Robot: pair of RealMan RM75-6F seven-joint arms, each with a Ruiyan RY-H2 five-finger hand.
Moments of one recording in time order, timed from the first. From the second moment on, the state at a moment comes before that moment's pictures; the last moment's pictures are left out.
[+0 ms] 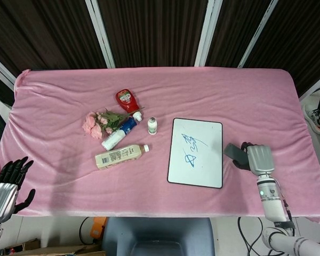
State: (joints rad) left arm -0.11 -1.10 0.01 -1.56 1.60 1.50 -0.04; right arm 0.41 -1.55 0.17 -1.20 -1.26 1.21 -0.28
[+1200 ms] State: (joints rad) left arm -0.12 -1.11 0.00 -1.57 1.55 1.45 0.00; right arm 0.78 -1.99 0.33 -0.62 -1.19 0.98 -0.33
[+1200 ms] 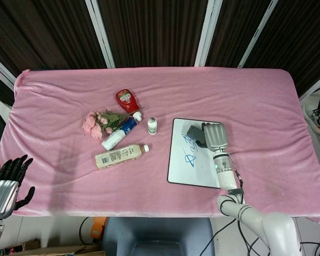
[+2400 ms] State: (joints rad) left arm -0.12 -1.11 0.00 -1.57 1.56 1.45 -0.01; right arm 0.76 -2.02 0.28 -0.76 -1.18 0.94 -0.23
